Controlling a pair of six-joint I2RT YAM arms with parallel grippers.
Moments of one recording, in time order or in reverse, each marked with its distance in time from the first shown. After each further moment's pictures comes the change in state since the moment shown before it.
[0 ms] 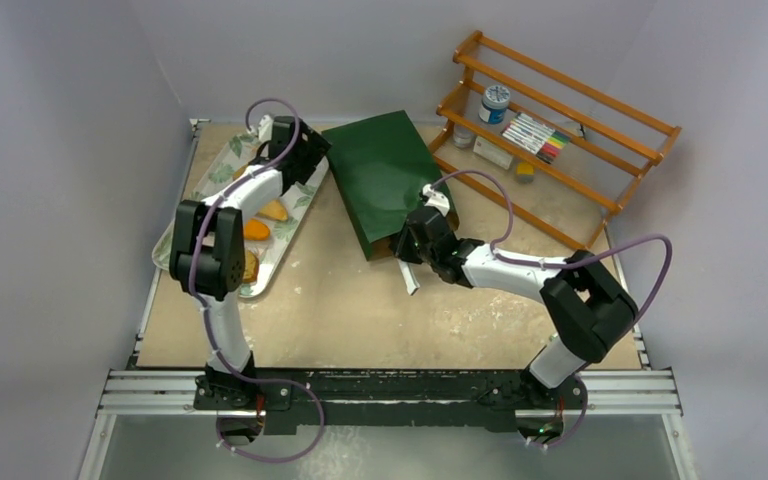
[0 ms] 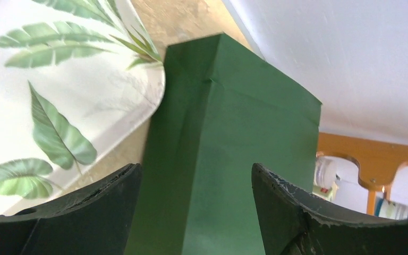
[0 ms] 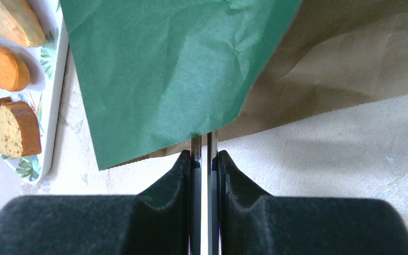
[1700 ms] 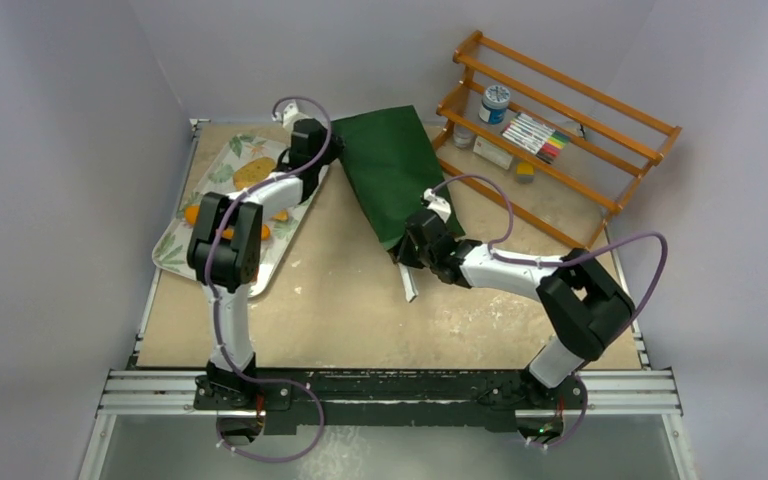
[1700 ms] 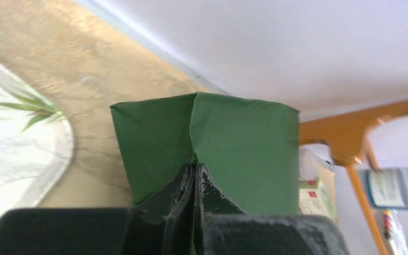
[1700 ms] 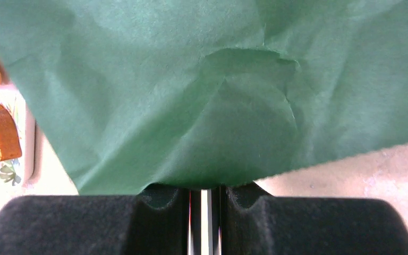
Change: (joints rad) left arm -0.056 0.146 0.014 0.396 -0.010 0.179; right arm 0.000 0.032 0.016 -0.061 0.019 0.035
